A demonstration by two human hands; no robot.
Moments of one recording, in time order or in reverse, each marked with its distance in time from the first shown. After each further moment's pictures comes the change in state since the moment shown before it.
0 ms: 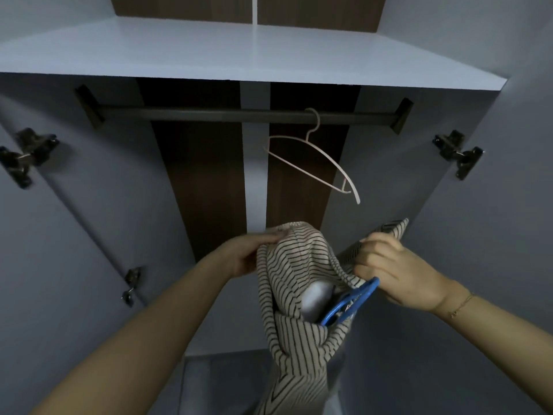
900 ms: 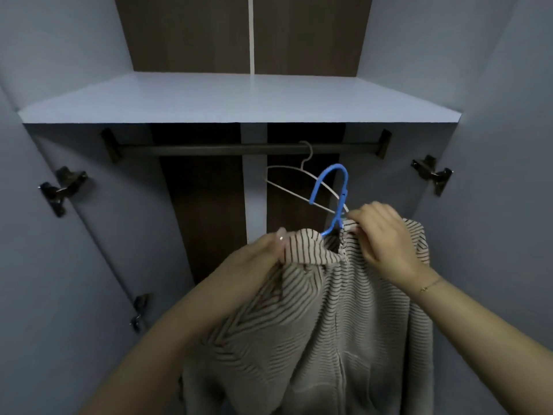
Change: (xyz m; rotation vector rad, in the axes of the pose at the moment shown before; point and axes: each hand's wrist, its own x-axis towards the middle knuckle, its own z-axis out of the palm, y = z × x) left_hand -0.144 0.009 0.045 0.621 0.066 0.523; right_hand 0.058 -0.002 -0.027 -0.129 0.294 0.450
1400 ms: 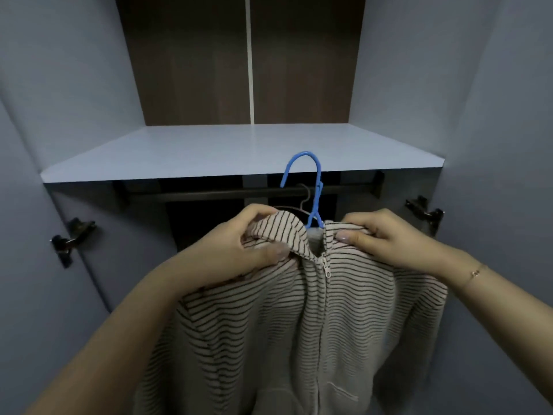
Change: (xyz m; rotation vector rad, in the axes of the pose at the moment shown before) left_hand 0.018 0.075 -0.059 0.393 0.065 0.295; right_hand 0.078 0.021 -0.057 0.579 -0.492 0.280
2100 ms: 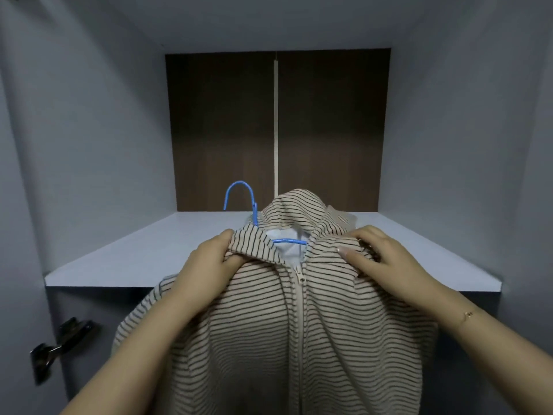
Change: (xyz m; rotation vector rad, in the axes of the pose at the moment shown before) left_hand 0.124 -0.009 -0.074 0.368 0.637 -0.046; right_hand 0.133 0.065 -0.073 -0.086 0.326 -0.033
